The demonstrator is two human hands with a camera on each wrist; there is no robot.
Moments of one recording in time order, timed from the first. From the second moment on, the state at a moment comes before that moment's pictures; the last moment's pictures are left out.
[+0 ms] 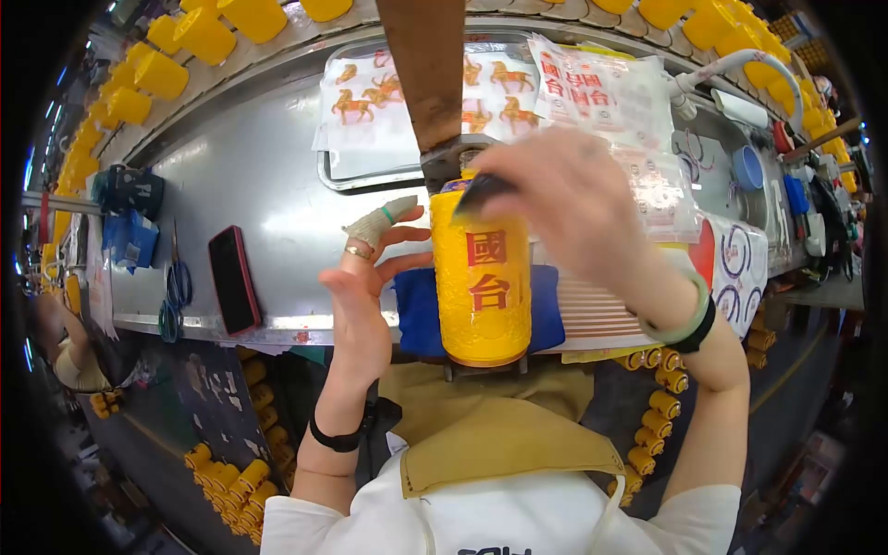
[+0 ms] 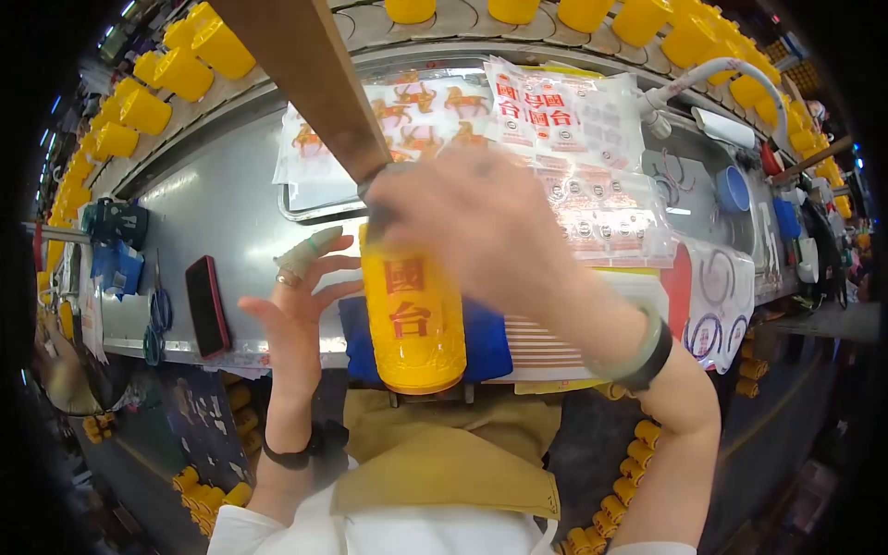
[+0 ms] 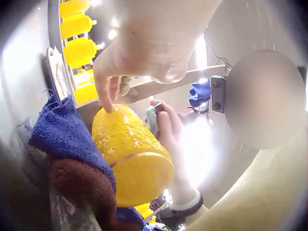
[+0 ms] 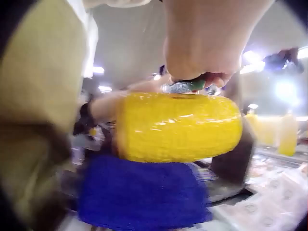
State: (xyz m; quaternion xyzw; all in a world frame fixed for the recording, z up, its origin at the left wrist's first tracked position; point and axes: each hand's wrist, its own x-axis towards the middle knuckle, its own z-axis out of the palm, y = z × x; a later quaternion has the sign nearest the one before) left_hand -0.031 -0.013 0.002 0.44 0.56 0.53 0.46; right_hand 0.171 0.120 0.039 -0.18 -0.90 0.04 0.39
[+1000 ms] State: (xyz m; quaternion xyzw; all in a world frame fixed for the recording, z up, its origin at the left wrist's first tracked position) left_hand -0.017 -0.015 0.001 0.47 0.62 0.48 0.41; right_hand 0.231 0.045 -0.006 -0.33 -0.80 0.24 0.45
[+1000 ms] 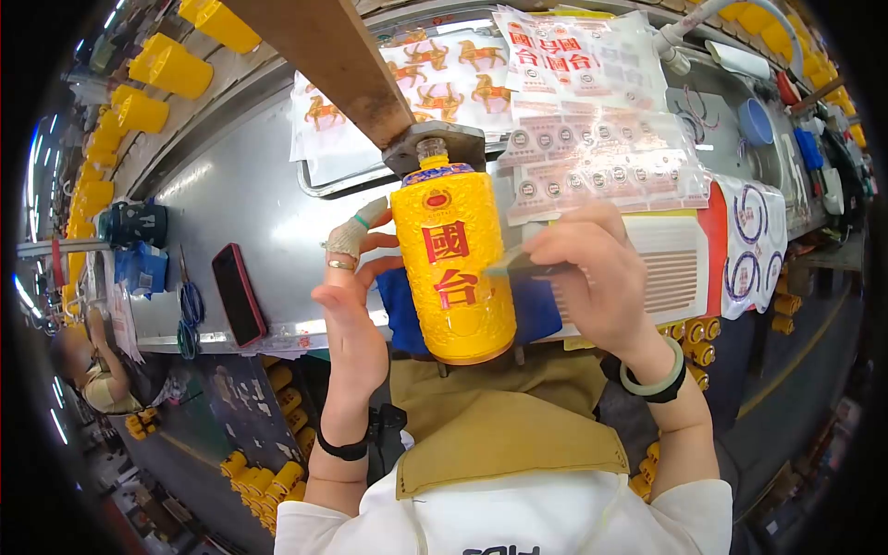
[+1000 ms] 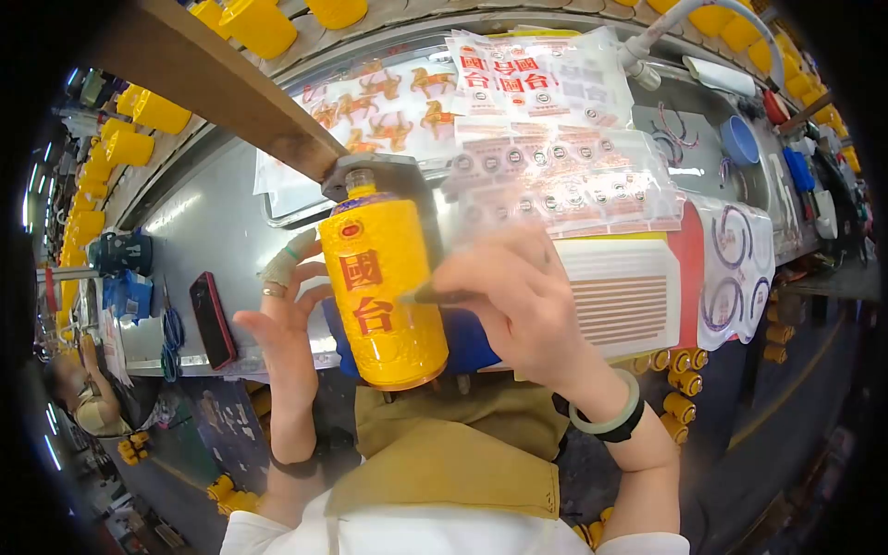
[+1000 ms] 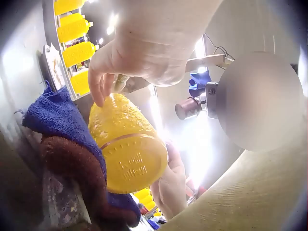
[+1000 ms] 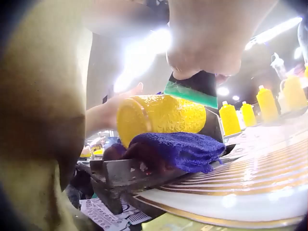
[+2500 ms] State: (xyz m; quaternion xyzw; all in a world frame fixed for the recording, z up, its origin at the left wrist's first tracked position) left_hand -0.017 -0.018 -0.003 0.44 0.61 0.50 0.43; right_hand 0.238 0.029 0.006 -0.31 -0.84 0.18 0.41
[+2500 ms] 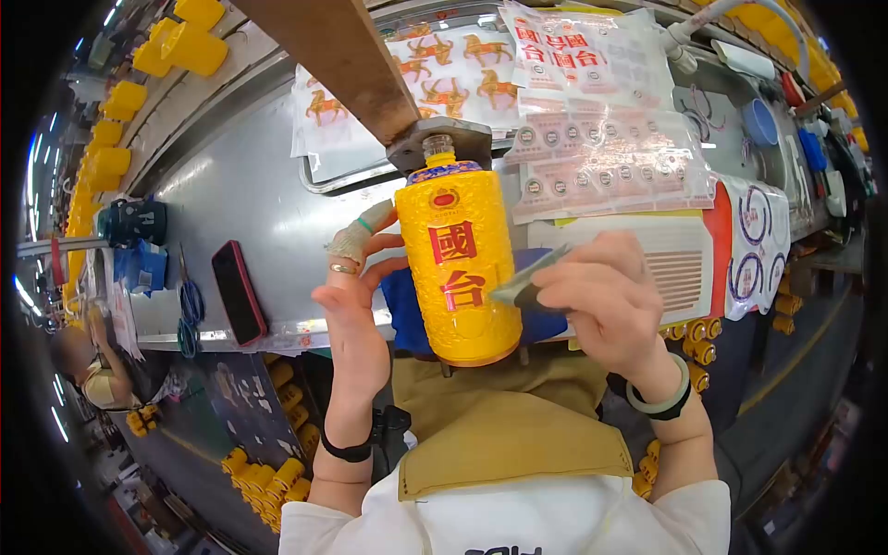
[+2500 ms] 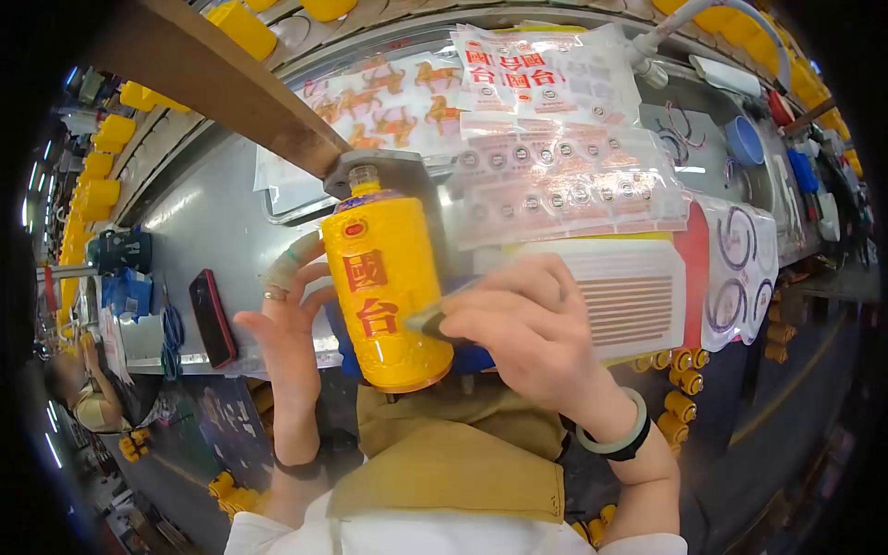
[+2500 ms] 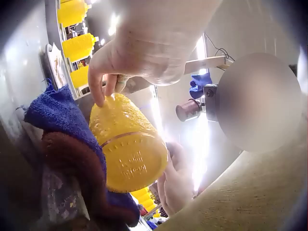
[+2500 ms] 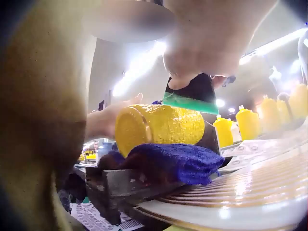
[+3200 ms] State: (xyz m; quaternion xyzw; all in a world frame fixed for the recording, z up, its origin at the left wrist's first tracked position) left_hand -0.027 -0.024 0.003 0.47 0.55 0.52 0.46; right_hand 0.149 0.120 0.062 -0.21 -0.92 -0.05 0.31
